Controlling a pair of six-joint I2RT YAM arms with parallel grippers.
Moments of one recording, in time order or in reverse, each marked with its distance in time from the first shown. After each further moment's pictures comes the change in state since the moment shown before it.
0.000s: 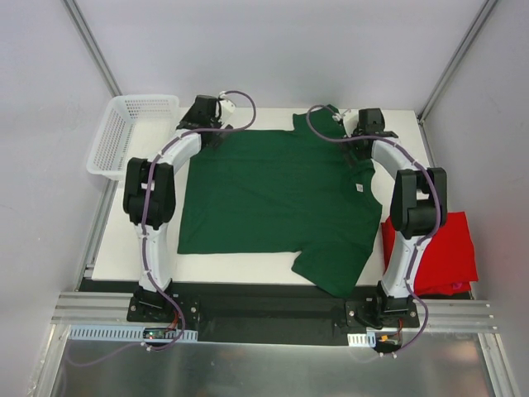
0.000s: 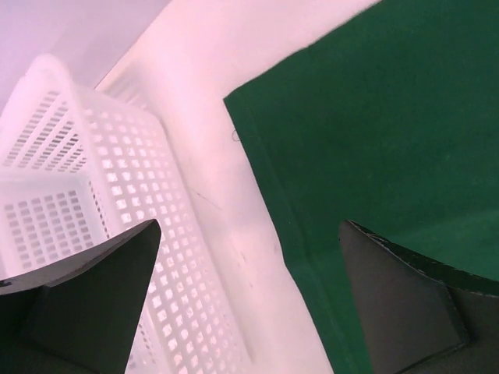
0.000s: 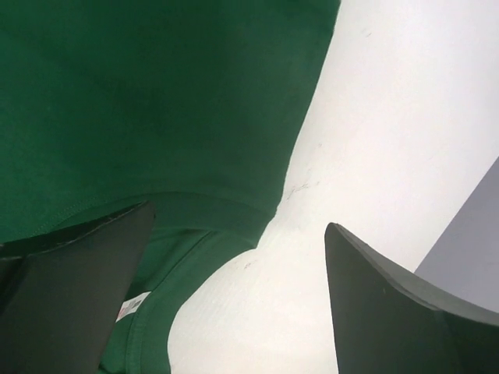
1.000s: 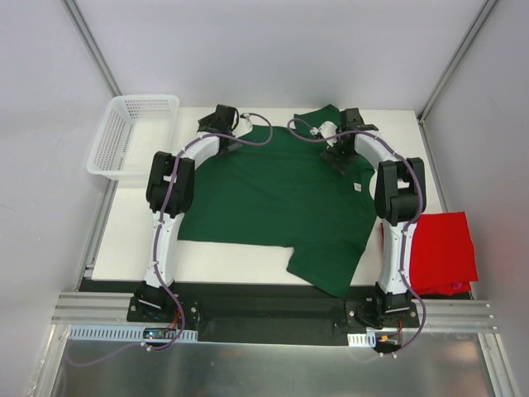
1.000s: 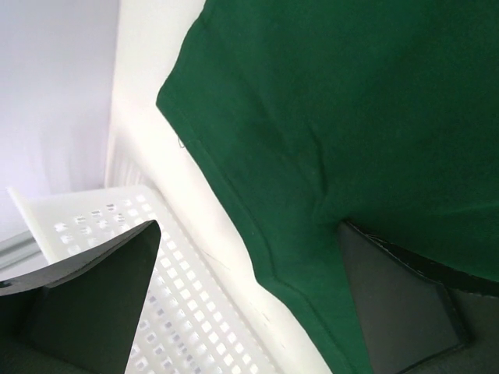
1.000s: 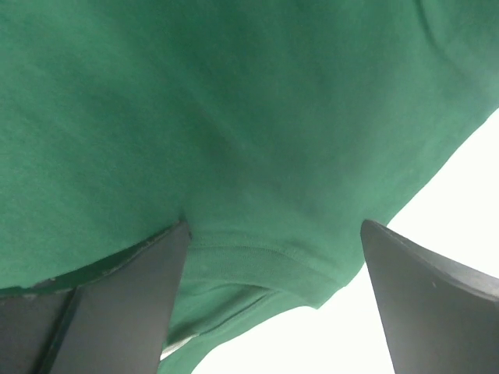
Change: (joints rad) left arm -0.051 0.277 0.181 -0.023 -0.071 0.368; right arm 0.068 0.230 0.271 -0.274 -0.050 -0.233
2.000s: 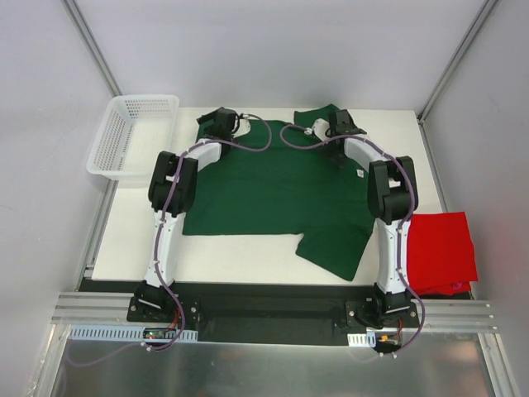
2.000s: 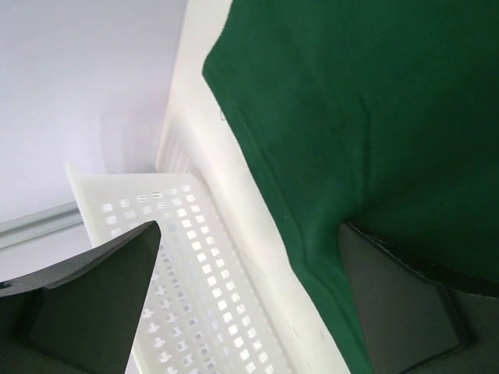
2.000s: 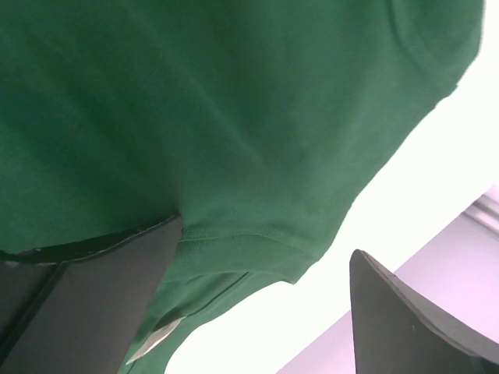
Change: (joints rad) left arm -0.007 0.027 -0.061 0.238 -0.158 0.081; right arm 0.061 0.044 -0.019 0.257 0.278 -0.100
